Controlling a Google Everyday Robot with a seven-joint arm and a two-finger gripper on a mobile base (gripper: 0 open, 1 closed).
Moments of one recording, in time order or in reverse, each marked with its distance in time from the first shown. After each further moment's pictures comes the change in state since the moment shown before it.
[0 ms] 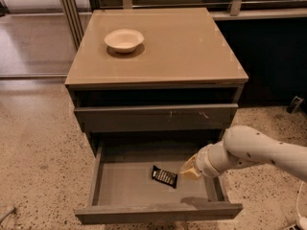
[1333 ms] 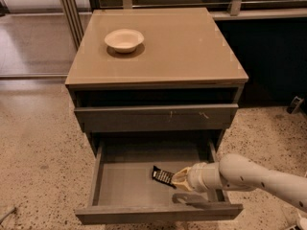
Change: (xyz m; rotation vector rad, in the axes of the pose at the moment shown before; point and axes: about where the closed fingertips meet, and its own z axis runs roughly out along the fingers) arm 0.027 -0.005 0.093 0.020 -0.187 -0.082
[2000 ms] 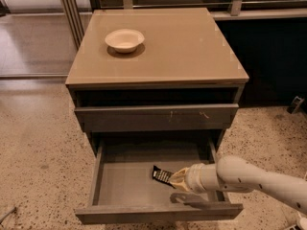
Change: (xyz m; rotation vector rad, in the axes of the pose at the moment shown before) arm -0.003 0.002 0.007 0.011 -0.011 -0.020
